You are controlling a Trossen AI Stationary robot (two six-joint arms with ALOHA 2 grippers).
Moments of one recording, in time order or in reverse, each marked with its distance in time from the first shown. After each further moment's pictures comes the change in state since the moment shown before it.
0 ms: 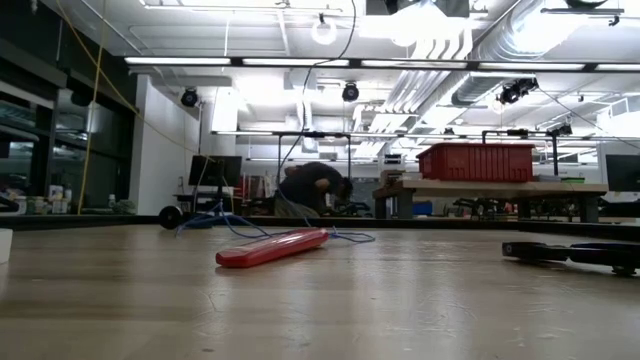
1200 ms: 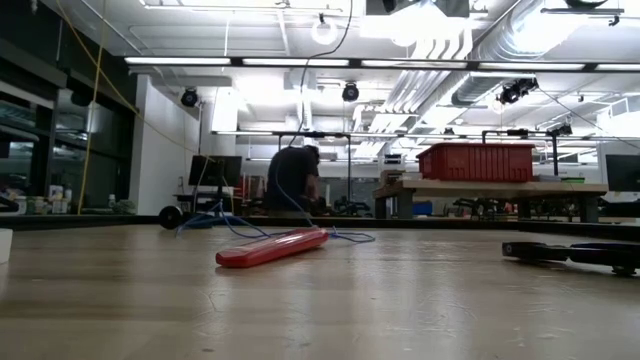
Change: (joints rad) left arm 0.006 0.009 -0.001 0.057 0.053 -0.121; right arm -0.001 0.000 0.001 0.039 -0.050 0.037
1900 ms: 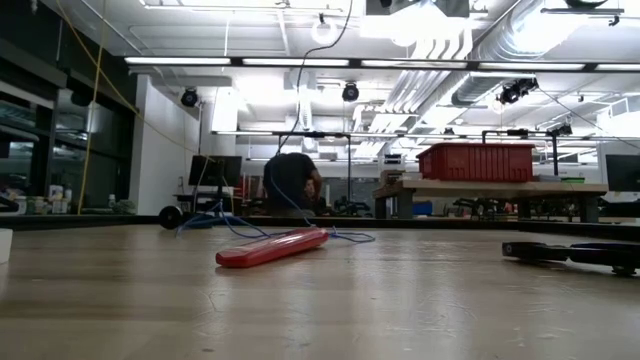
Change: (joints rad) left arm 0.003 -0.058 -0.001 -0.265 0.022 0.091; right arm 0.001 -0.010 0.000 -0.015 -0.096 -0.050
